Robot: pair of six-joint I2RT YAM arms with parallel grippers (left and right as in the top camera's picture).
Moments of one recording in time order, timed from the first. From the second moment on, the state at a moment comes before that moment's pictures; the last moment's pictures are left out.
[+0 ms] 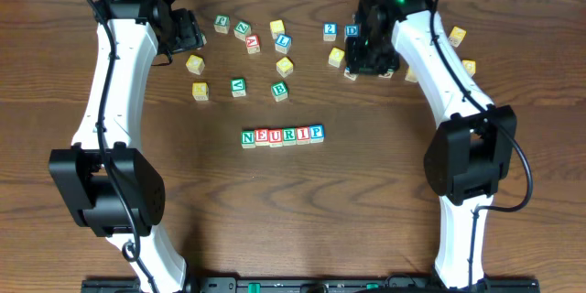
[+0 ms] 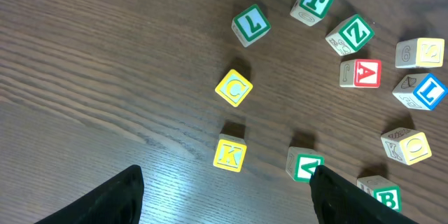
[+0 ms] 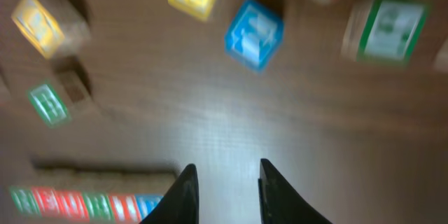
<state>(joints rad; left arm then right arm) 0.00 1.95 1.87 -1.06 -0.06 -0.29 0.28 2.22 2.08 -1.22 -0.14 0.29</state>
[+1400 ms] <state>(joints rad) 0.00 1.95 1.87 -1.05 -0.06 -0.29 0.36 2.22 2.08 -0.86 -0.06 0.31</state>
